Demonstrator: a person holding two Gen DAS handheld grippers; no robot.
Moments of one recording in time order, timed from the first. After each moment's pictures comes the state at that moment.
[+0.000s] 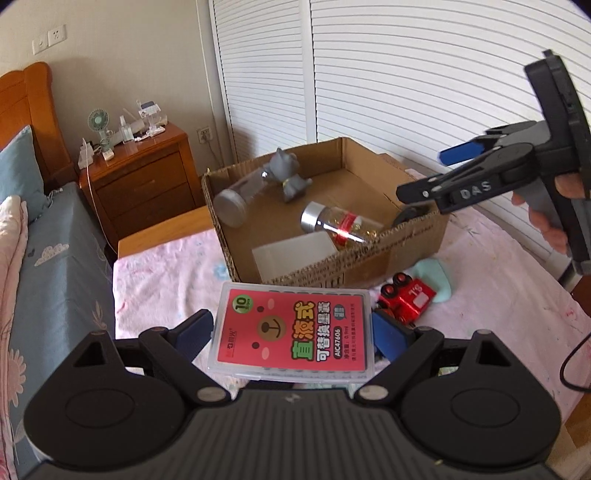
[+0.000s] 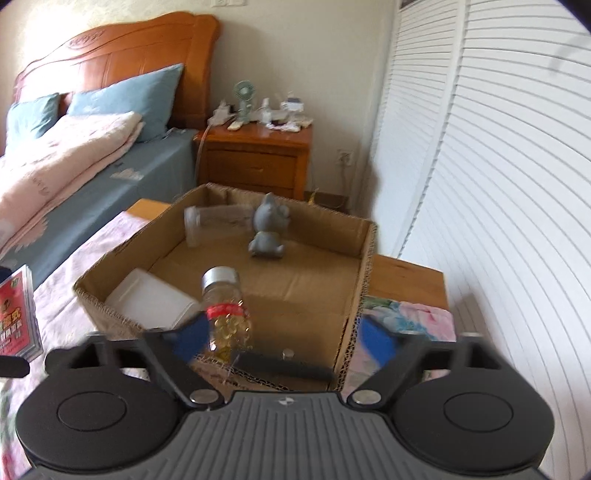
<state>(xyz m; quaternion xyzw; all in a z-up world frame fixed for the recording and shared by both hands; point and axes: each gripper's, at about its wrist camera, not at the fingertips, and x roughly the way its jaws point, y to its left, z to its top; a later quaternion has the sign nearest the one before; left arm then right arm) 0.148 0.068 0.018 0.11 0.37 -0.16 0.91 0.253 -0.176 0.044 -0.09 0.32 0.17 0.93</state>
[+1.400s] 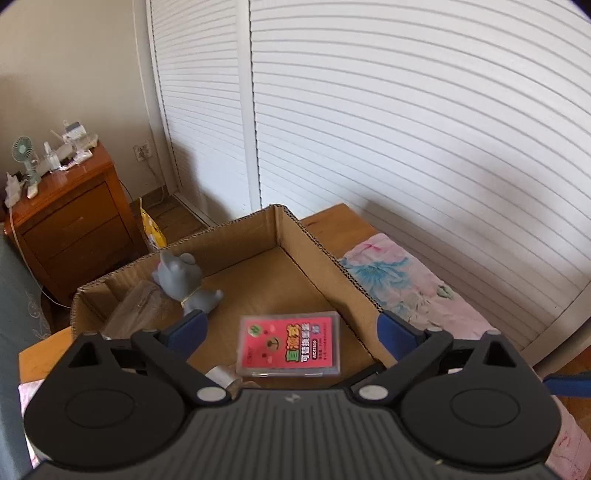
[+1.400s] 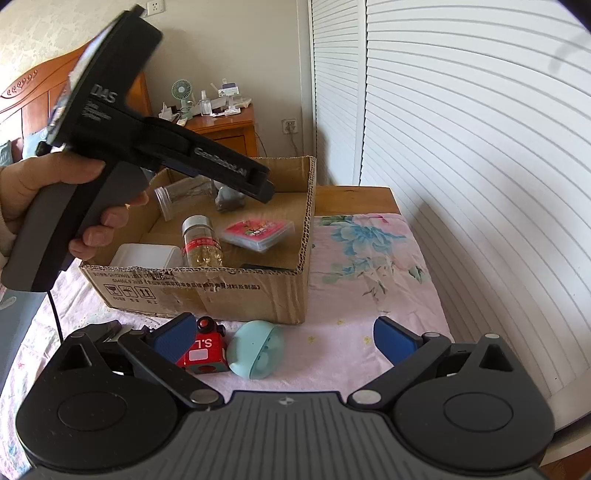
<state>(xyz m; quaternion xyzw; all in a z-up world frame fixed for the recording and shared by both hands) 0.302 -0.060 0.022 0.10 0.38 -0.23 0.89 0.179 -0.216 0.035 0.00 0.37 0.09 0.92</state>
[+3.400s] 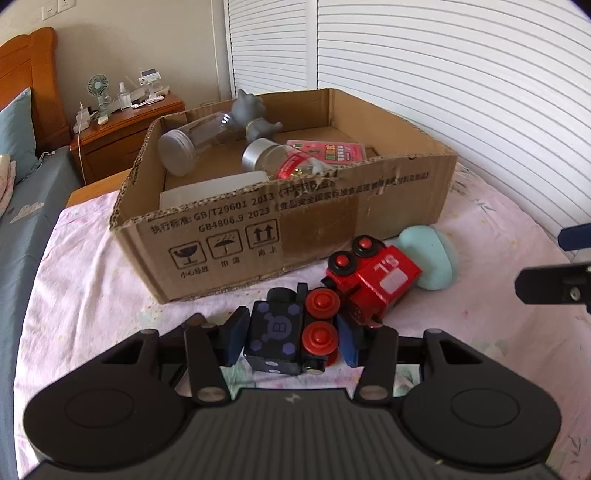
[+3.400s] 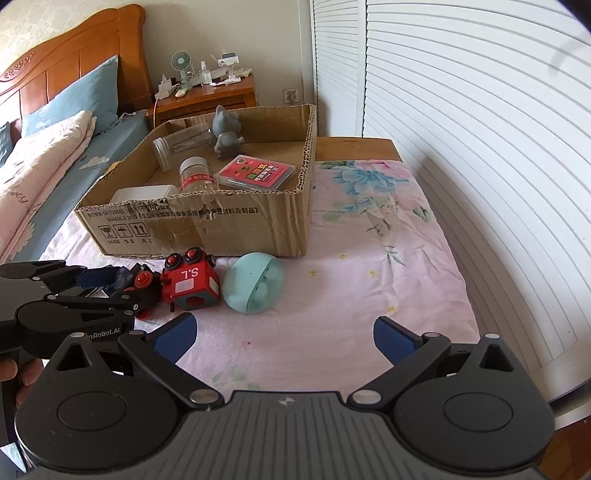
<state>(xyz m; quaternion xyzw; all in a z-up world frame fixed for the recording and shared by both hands) 0.154 0.001 -0.073 0.07 0.39 -0.13 0.91 0.158 -0.219 -0.005 0.00 0.41 0.10 0.91</state>
